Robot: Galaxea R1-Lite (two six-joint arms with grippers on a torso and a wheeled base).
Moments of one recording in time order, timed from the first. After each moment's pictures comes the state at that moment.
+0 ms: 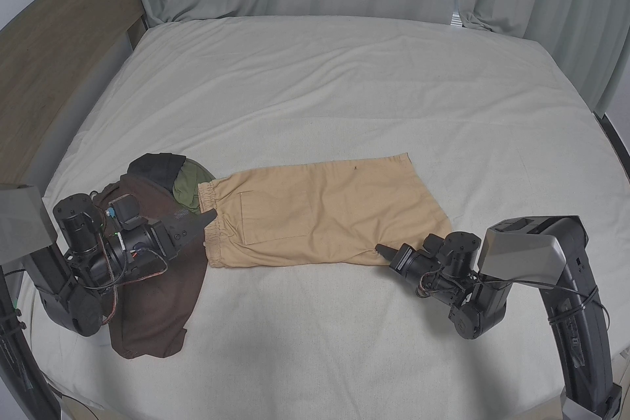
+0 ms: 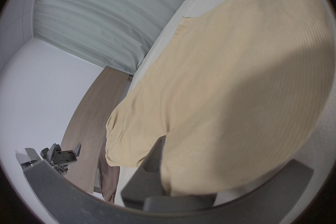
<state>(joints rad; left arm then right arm) -0.06 2.05 -0.43 -1.55 -0.63 -0.38 0.37 2.65 -0.93 -1.54 0.27 0.85</state>
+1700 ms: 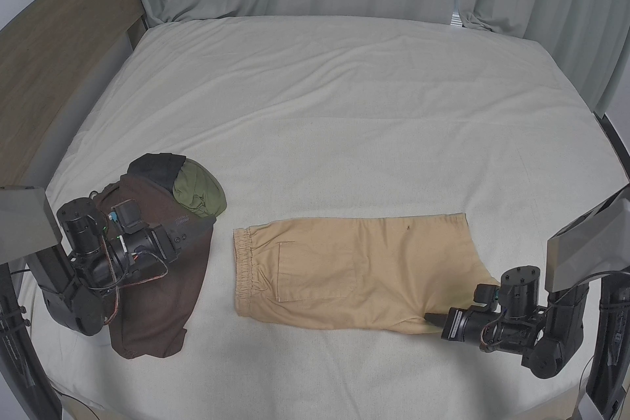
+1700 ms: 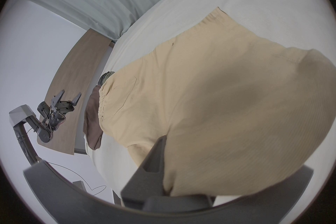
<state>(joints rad) -0.04 2.10 -0.44 -1.55 -0.65 -0.40 0.39 2.28 -0.16 -1.54 0.23 0.60</state>
